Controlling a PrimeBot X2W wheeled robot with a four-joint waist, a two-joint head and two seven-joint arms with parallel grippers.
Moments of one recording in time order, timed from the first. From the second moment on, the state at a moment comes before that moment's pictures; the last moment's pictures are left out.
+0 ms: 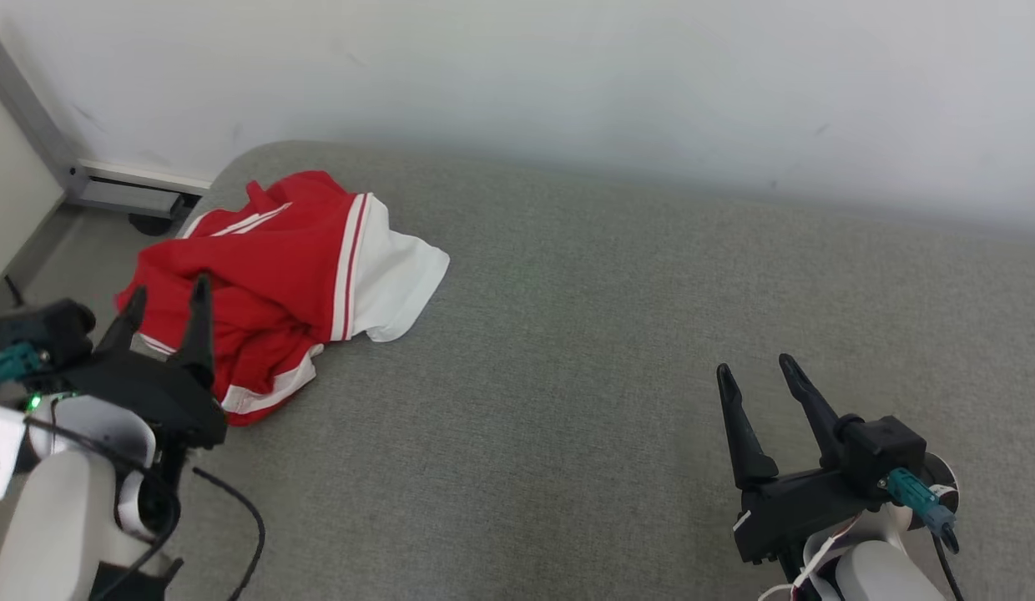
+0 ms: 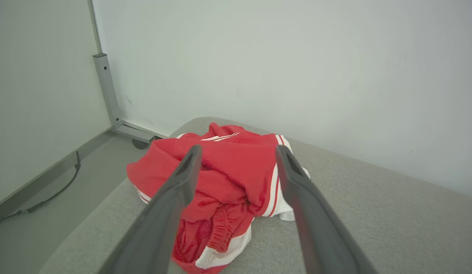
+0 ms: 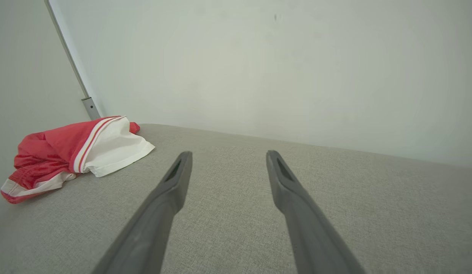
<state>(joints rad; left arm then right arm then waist) -0.45 0.16 -0.03 0.41 -0.29 -0.07 0.09 -0.17 -0.12 0.23 0.25 0.33 -0.06 -0.23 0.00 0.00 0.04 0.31</state>
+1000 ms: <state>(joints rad) -0.91 0.32 -0.01 0.97 -0.44 -0.12 0.41 -0.32 -0.18 0.25 0.17 0.26 -0.07 -0.17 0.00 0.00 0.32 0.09</state>
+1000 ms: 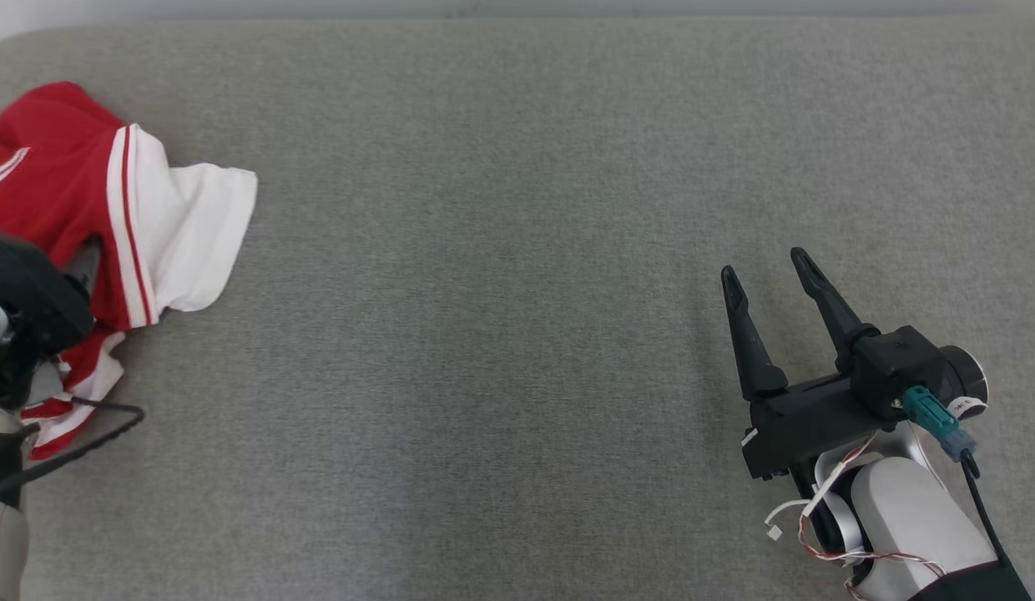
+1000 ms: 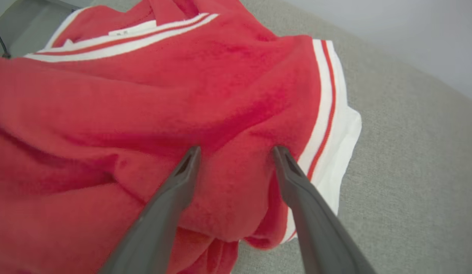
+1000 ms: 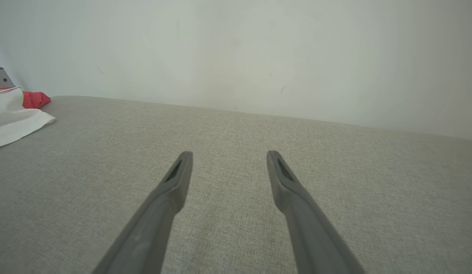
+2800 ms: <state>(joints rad) -0.80 0.14 -0.69 0.47 -0.68 -0.12 0.20 -0.25 -0.13 0.19 0.32 0.33 -0.08 -0.23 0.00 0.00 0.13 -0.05</state>
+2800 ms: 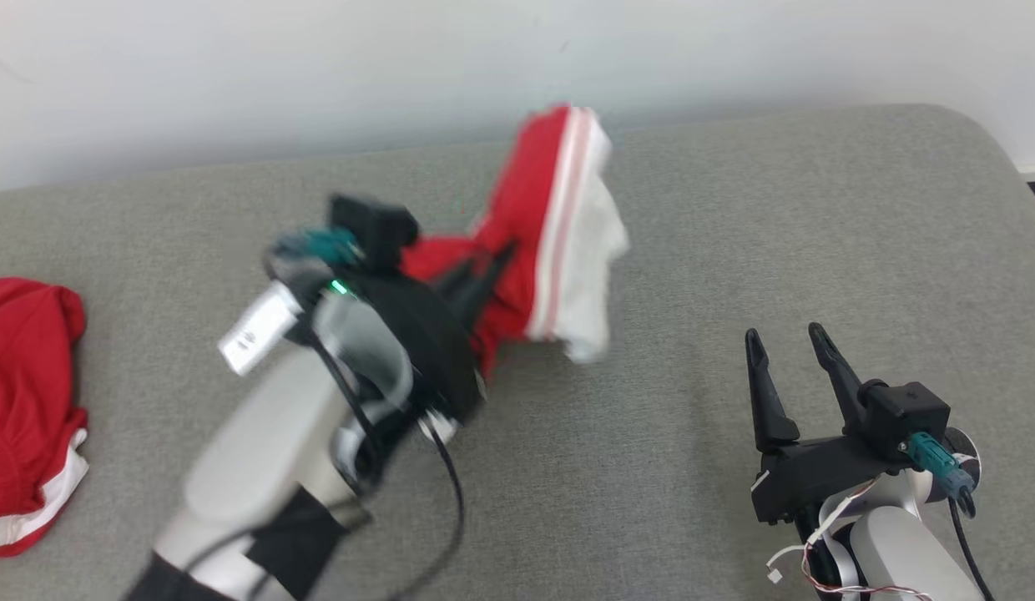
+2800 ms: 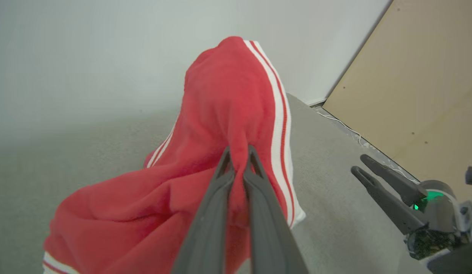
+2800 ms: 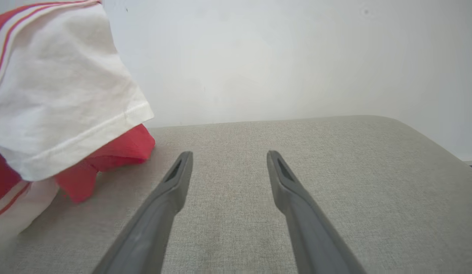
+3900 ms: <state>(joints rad) -0.52 0.06 -0.84 0.57 -0.69 -0.08 -0.01 -0.23 -0.12 0.16 0.32 0.34 -0.07 -0.24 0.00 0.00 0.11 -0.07</state>
